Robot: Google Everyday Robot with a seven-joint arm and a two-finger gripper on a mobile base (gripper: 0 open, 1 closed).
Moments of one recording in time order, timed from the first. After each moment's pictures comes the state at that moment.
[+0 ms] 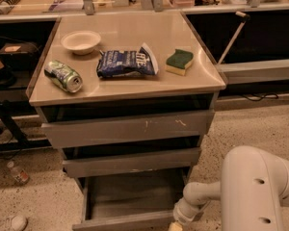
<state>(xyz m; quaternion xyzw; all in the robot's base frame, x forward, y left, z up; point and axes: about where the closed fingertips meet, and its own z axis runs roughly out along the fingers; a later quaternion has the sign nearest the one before) 0.404 -0.127 0.175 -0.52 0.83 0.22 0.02</state>
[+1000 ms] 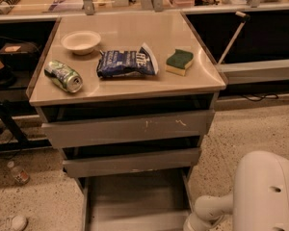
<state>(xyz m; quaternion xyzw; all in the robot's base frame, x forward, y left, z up) 0.344 -0.160 0.178 -0.48 0.85 0.22 0.00</state>
